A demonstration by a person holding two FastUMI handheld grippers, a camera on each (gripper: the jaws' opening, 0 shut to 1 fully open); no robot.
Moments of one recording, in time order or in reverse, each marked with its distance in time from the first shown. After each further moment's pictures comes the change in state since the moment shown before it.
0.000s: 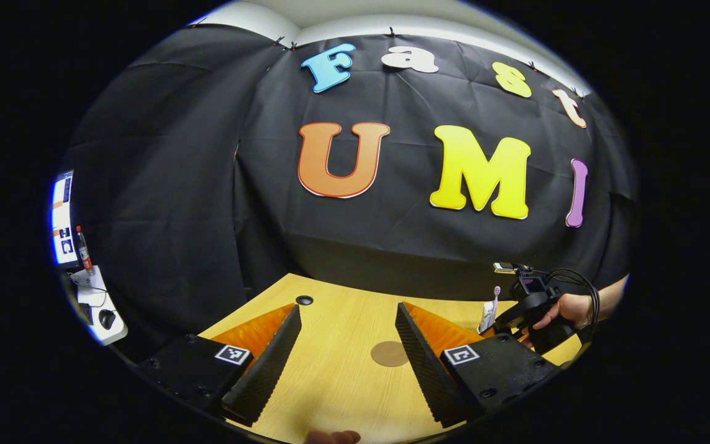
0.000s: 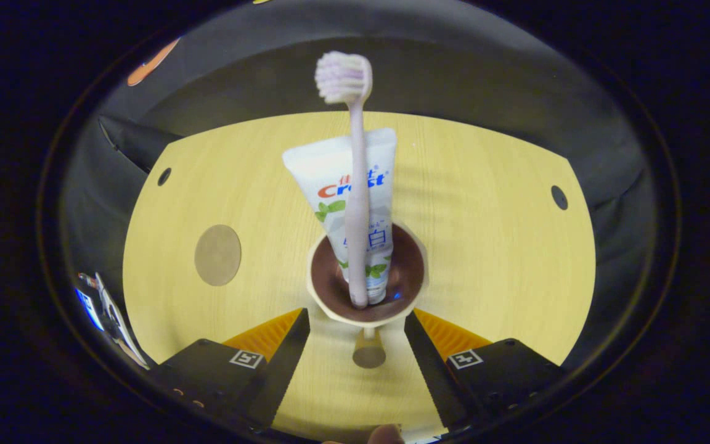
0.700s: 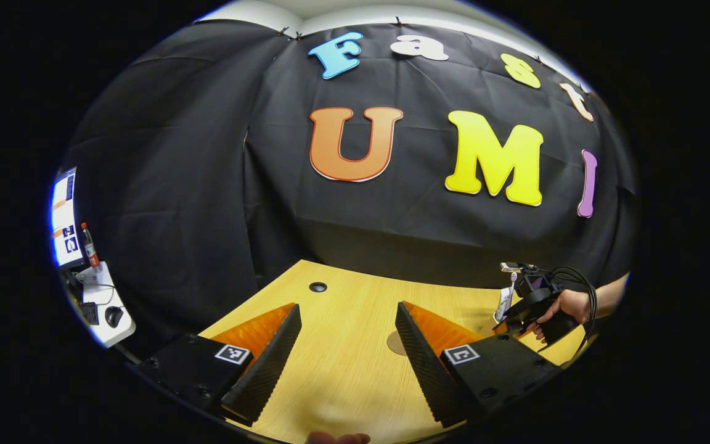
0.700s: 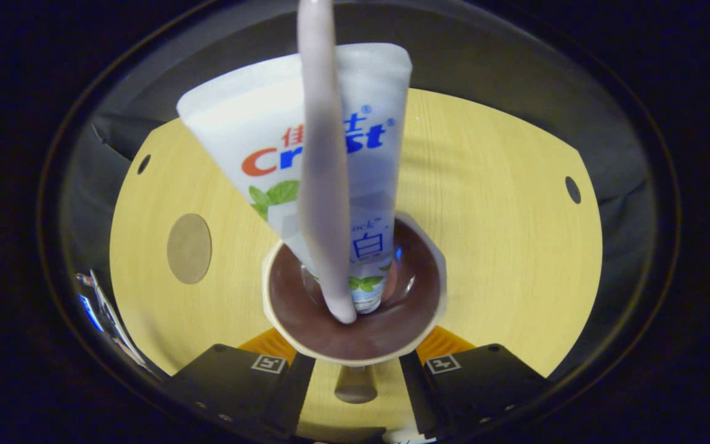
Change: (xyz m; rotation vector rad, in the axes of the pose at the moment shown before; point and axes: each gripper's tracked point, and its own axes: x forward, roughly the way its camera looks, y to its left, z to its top) left arm 0.003 0.018 -0.017 -0.001 0.065 0.033; right arm 0.028 -0.009 -0.003 0.002 0.075 -0.011
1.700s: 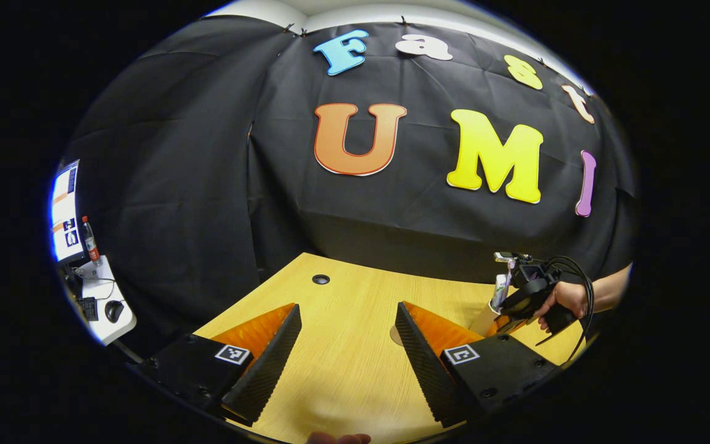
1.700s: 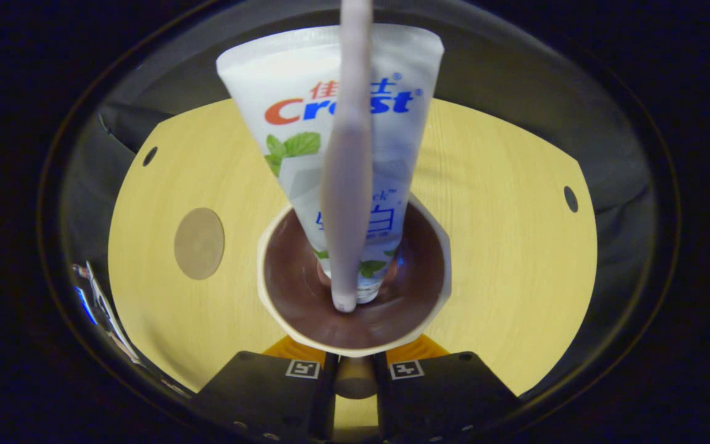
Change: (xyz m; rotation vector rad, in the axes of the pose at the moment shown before) left arm -0.019 0.017 -0.016 -0.019 0.024 0.001; right arm -0.005 0.001 0.006 -0.073 -0.045 -0.025
